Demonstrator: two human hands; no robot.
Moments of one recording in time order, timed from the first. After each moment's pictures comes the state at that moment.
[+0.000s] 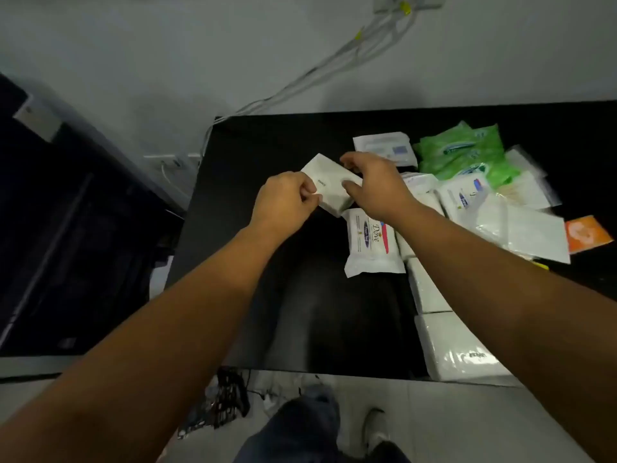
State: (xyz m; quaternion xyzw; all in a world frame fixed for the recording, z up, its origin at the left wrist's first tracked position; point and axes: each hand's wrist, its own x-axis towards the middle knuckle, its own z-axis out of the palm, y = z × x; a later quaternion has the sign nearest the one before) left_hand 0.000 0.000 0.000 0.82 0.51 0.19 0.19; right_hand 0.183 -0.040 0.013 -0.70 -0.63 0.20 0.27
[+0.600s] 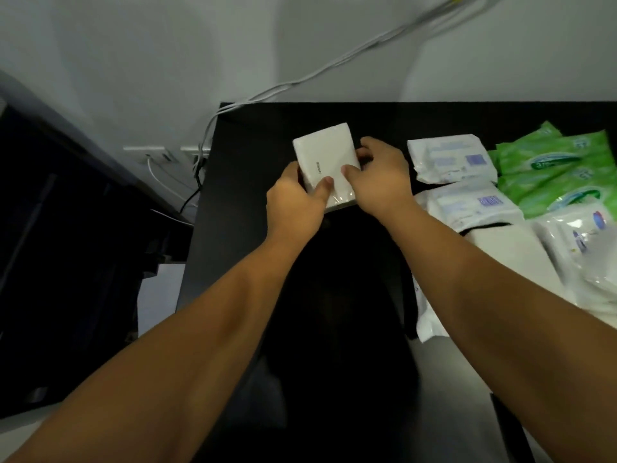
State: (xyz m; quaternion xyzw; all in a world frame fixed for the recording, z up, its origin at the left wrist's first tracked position) left_hand -0.027 0.104 -0.063 0.64 0.58 0.33 0.38; right_hand 0.112 0.090 -0.037 -0.78 -0.47 0.26 0.32
